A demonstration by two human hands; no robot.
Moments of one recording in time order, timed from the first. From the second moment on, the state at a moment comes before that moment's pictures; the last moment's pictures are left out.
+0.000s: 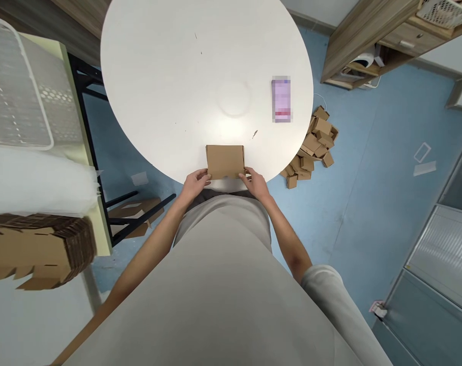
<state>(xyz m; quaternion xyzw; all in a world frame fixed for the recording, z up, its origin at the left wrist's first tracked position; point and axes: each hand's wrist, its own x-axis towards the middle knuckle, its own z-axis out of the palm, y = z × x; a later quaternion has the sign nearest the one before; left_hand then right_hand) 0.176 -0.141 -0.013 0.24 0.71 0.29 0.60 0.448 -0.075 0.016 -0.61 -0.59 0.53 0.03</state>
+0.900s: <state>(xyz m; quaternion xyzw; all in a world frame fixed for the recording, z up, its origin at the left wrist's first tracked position) 0.204 -0.150 -0.047 0.12 0.73 0.30 0.60 0.449 -0.086 -0.038 -0.68 -0.44 0.58 0.06</state>
